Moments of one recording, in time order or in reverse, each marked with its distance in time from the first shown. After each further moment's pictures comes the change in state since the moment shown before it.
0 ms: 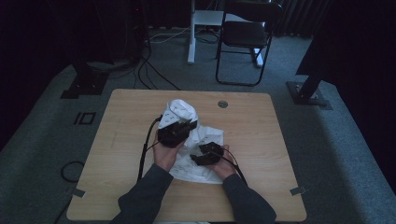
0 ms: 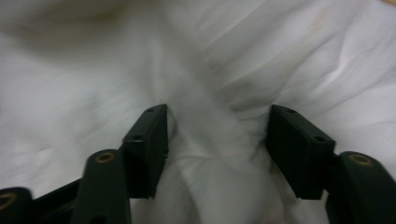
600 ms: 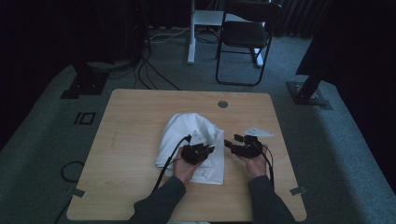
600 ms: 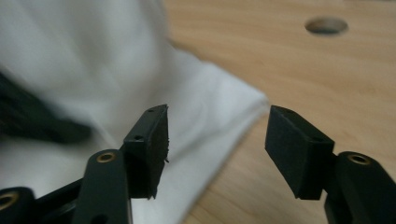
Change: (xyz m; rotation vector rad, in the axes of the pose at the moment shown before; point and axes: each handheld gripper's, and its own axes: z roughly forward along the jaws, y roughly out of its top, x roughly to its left) left arm -0.030 -0.091 0.082 0.278 -0.091 0.022; right arm -0.070 -0.038 -0.098 -0.256 -0.118 0.292
